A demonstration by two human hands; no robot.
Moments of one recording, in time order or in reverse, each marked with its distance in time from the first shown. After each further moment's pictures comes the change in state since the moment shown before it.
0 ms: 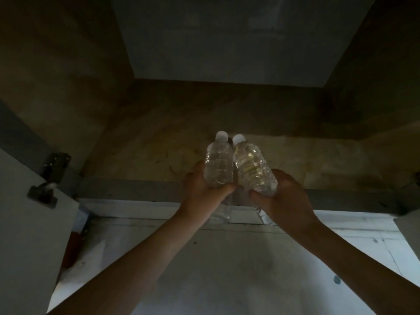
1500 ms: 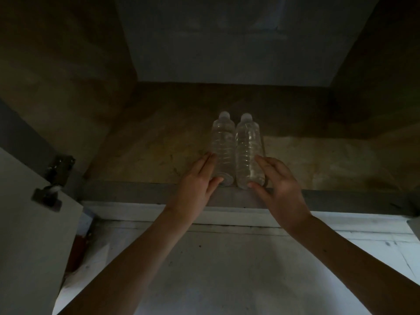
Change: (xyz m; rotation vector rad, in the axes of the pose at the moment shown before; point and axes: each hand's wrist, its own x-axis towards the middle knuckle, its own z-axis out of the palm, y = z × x) left_hand 0.025 -0.033 -0.023 0.715 0.099 0.550; right_hand 0.027 0.030 0.034 -0.085 0.218 -0.390
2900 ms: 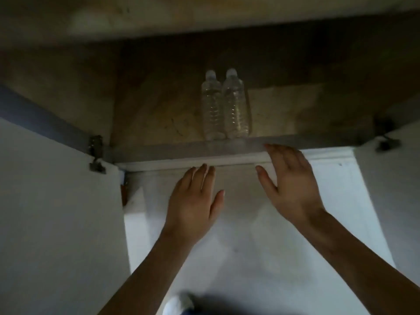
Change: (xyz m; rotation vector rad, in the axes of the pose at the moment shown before) left_hand -0.098 0.107 -0.147 0.266 -0.326 0.031; right_hand -0.059 -0.118 -0.148 -0.290 -0.241 0.256
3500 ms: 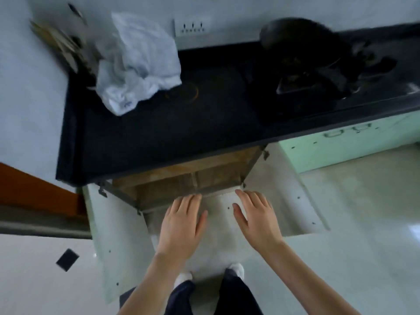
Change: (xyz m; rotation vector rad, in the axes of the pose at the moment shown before) left_hand -0.062 0.181 -0.661 -0.259 -0.072 0.086; right_hand -0.109 -0.195 -0.642 0.071 0.033 0.163
